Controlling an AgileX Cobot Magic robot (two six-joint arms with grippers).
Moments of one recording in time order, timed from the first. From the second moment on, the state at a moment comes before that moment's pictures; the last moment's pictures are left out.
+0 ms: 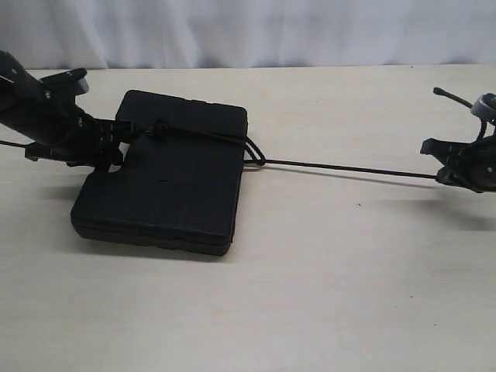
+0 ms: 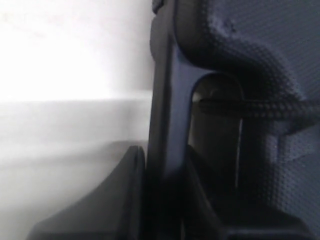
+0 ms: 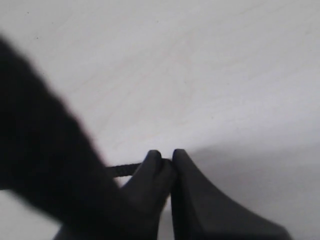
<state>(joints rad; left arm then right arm) 0.03 1.97 -1.11 -0.57 0.41 0.26 -0.26 1.88 -0.89 1.03 0.23 -0.80</state>
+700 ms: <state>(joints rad) -0.05 2.06 -1.23 -0.57 0.25 0.25 -0.28 1.89 -0.95 1.03 0.14 -0.82</state>
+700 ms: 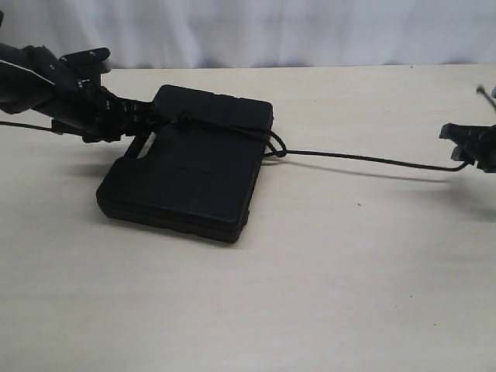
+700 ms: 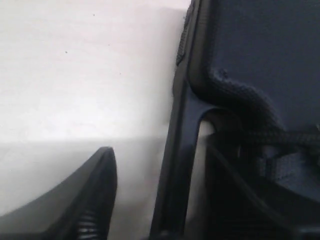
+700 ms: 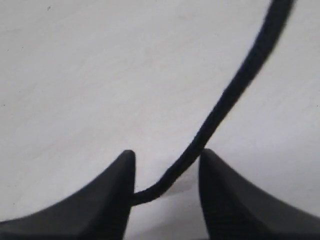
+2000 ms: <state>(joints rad) 0.00 0.32 -0.24 -1.17 0.03 1.02 0.22 0.36 -0.25 -0.02 0.04 0.01</state>
